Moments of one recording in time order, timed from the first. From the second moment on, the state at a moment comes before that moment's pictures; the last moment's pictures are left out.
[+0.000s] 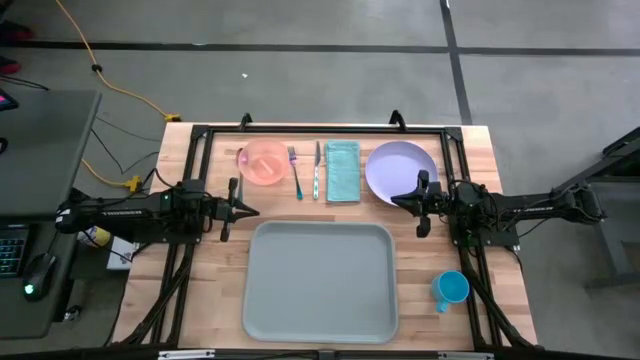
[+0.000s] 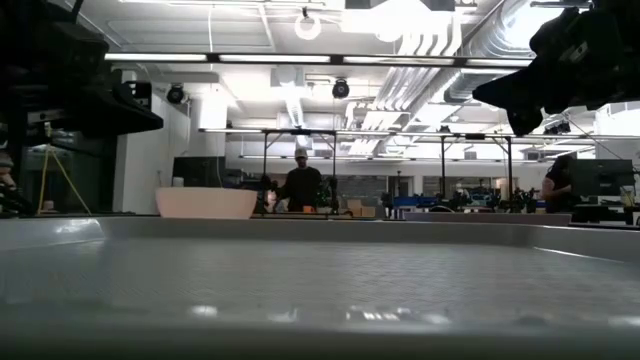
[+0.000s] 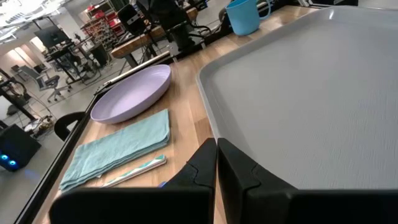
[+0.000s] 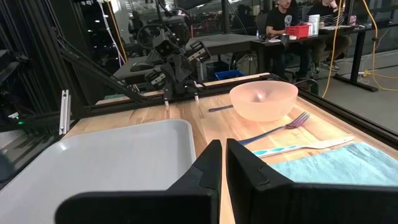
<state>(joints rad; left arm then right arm) 0.16 0.26 0.01 0.05 0.21 0.50 -0.05 0.43 0.05 0.35 0.06 0.16</state>
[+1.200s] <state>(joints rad) 0.16 0.26 0.06 0.07 -0.02 0.30 -0.05 0.43 0.05 0.35 0.06 0.16</state>
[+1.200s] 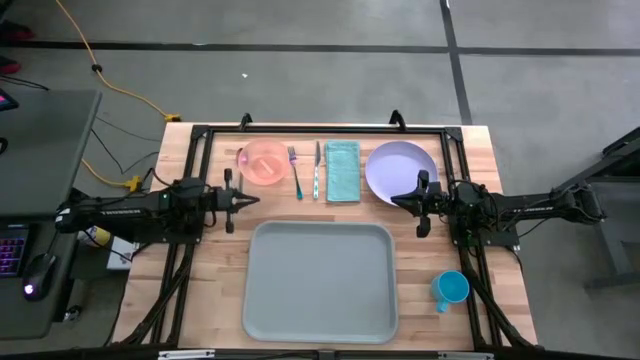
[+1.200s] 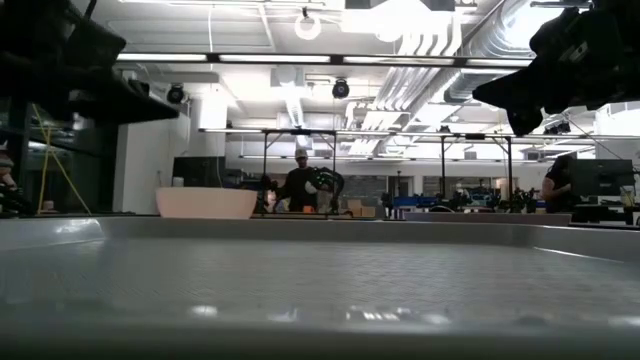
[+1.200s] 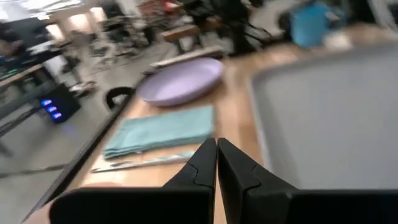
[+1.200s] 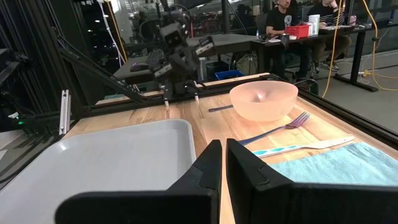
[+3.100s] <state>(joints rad) 0.16 0.26 0.09 0.24 -0.07 0.18 -0.05 0.89 1.49 -1.30 0.29 0.23</state>
